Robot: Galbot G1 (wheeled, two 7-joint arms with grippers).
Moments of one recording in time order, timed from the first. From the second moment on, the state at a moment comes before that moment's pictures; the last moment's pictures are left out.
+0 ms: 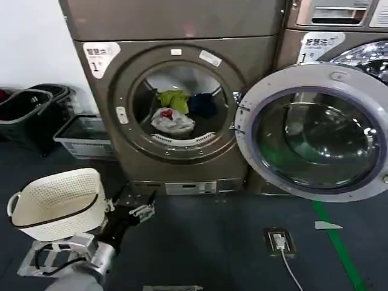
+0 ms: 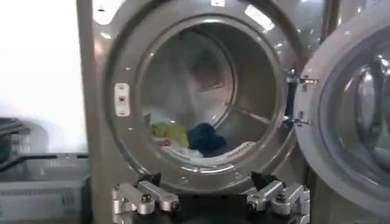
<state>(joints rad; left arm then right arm) 1.47 -1.47 -0.56 -2.37 -0.08 0.55 0.19 -1.89 1.00 2.75 1.74 0.53 -0.13 -0.32</state>
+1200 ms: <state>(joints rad) 1.47 -1.46 -0.54 -2.39 -0.07 0.54 0.19 -1.90 1.02 2.76 1.73 0.60 -0.06 -0.34</state>
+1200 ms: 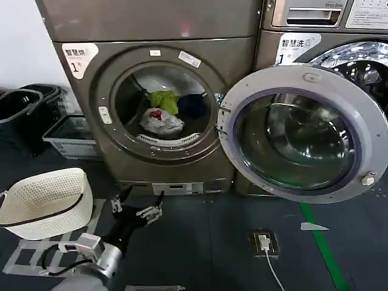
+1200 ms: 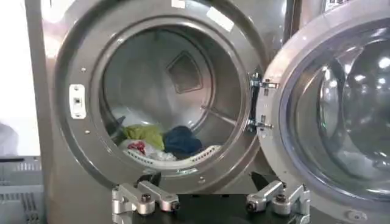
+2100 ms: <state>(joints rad) 1.46 -1.46 -0.55 -2.39 -0.08 0.54 0.19 -1.89 1.03 2.75 1.73 0.61 -0.04 -0.36</state>
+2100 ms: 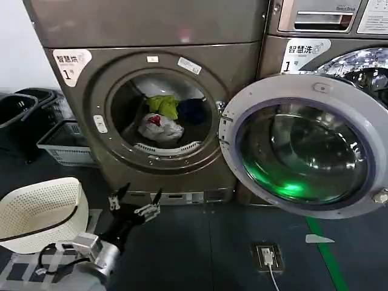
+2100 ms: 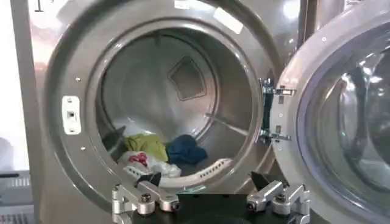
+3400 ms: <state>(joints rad) 1.46 -1.46 -0.55 -2.41 -0.08 0.54 0.19 -1.90 1.03 2.75 1.72 0.61 -0.01 -0.38</state>
